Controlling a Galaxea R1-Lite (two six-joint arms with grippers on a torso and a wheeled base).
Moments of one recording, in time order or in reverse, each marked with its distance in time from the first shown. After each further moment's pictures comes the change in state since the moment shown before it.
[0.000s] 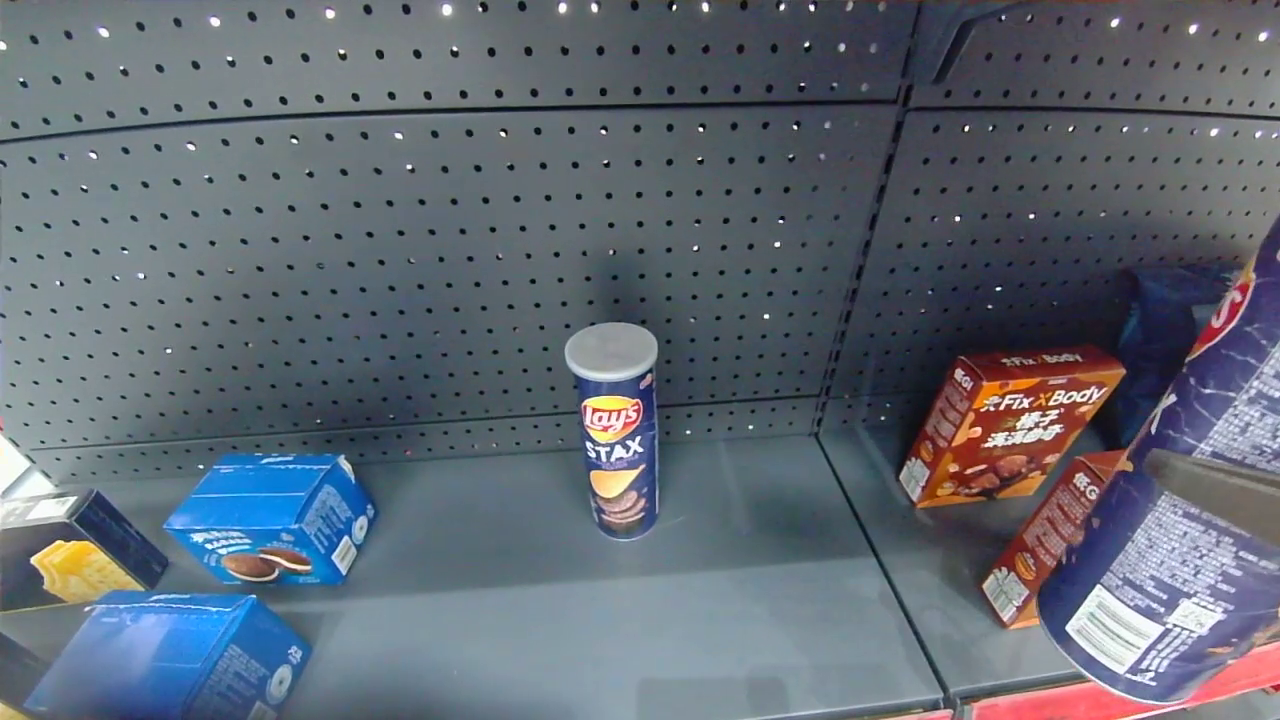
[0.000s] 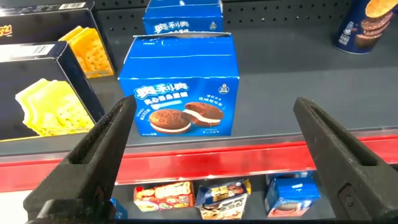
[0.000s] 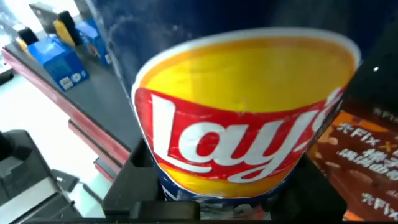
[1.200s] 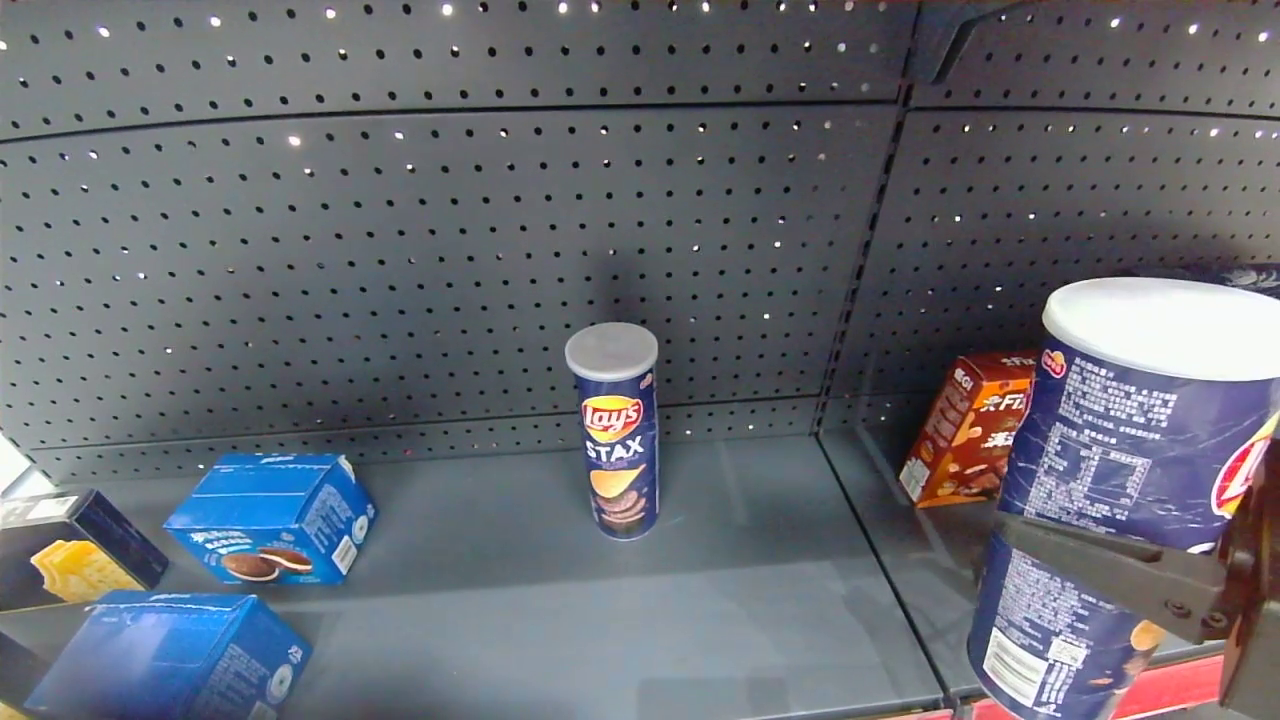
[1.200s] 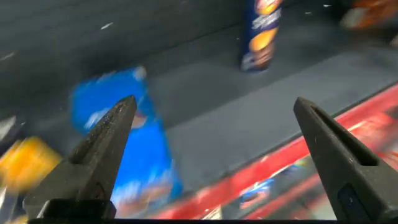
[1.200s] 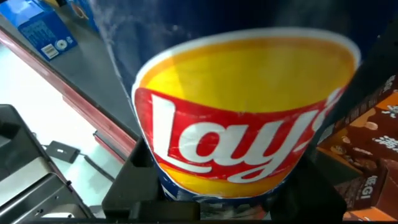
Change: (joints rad) left arm -0.025 0.461 -0.431 0.052 -0.378 0.125; right arm 0.061 0.134 0.036 -0.019 -0.081 0.011
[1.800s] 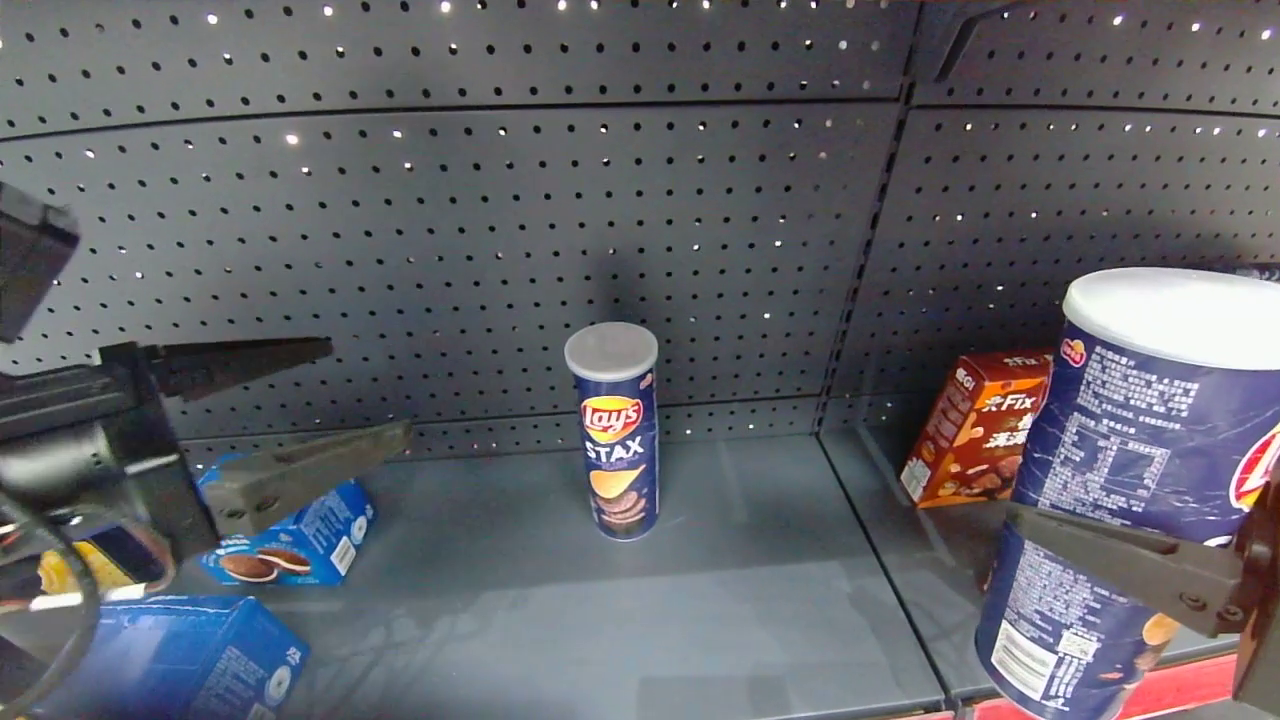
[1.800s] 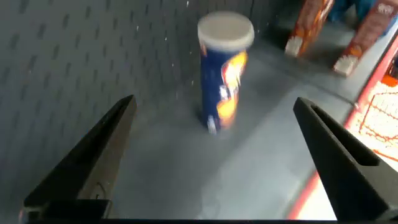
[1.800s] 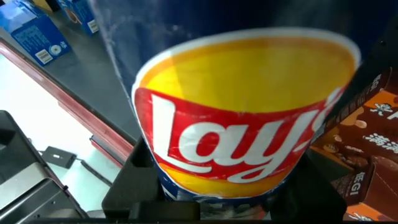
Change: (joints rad) left arm -0.118 0.738 -0.255 -0.444 -0.228 0.010; right arm -0.001 -0.014 -0.001 0.000 -0.015 0.004
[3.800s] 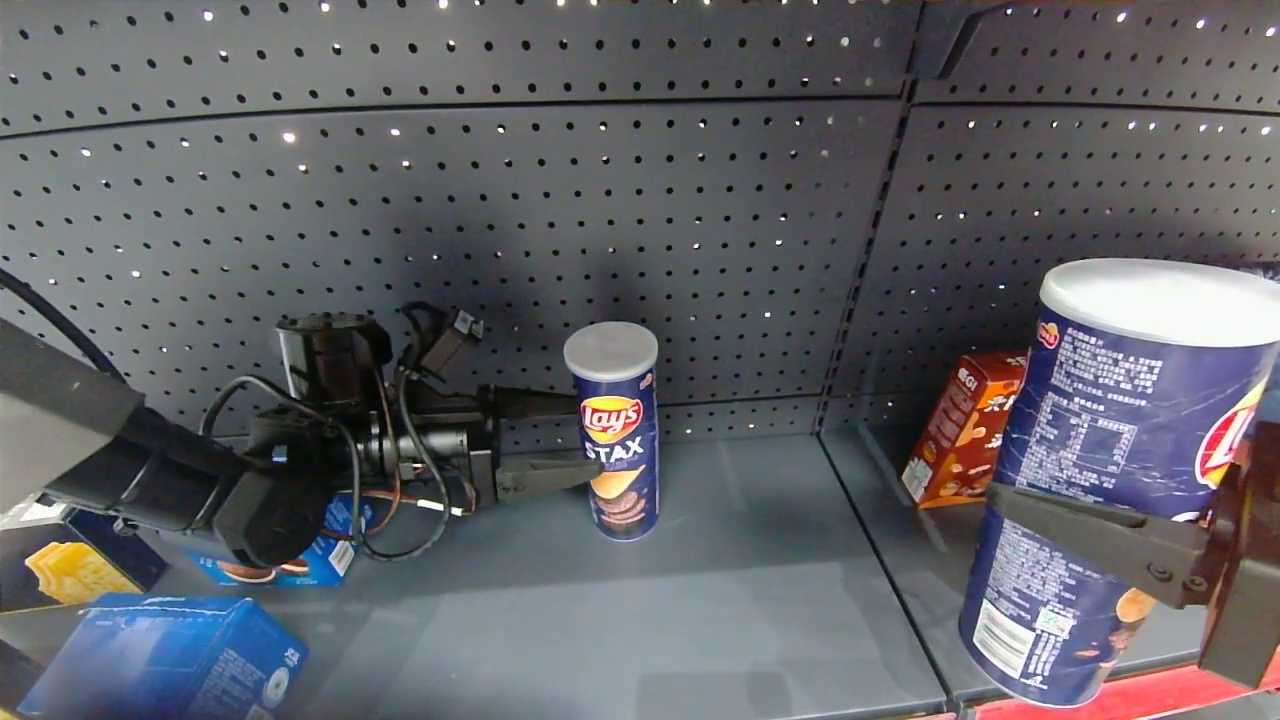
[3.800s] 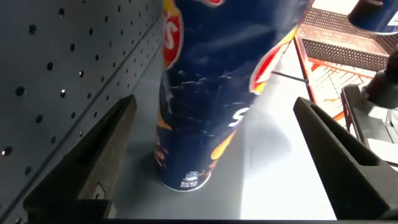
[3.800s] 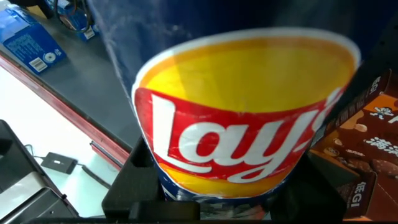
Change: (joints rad) left arm -0.044 0.800 -0.217 -0.483 -0.528 -0.042; right arm -0.031 0.034 -0.006 -0.032 0.020 0.016
